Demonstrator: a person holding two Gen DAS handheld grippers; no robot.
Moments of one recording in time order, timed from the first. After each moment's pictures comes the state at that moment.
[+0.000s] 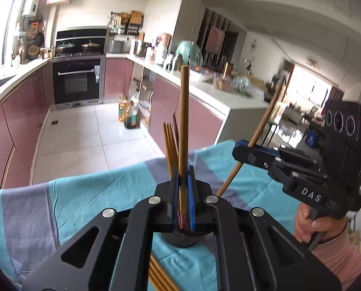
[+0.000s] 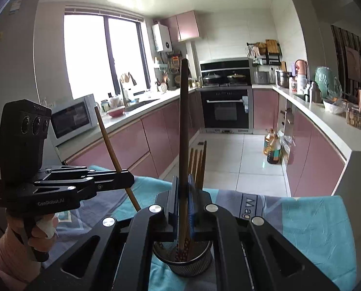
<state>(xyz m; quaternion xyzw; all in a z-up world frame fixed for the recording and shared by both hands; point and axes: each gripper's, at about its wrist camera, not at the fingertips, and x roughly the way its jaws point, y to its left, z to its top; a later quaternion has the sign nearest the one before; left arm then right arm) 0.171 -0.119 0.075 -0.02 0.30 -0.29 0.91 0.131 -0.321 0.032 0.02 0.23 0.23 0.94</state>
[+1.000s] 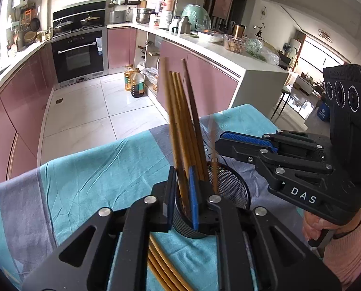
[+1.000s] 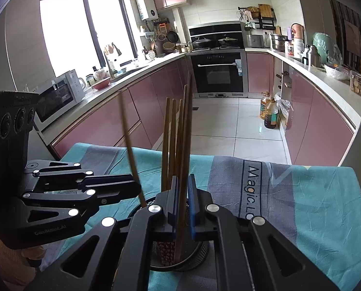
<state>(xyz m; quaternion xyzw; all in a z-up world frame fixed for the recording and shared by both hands) 0.227 -0.149 0.024 0.03 0.39 -0.26 0.88 0.176 -0.307 -0.015 0.03 0.34 0.21 0.92</state>
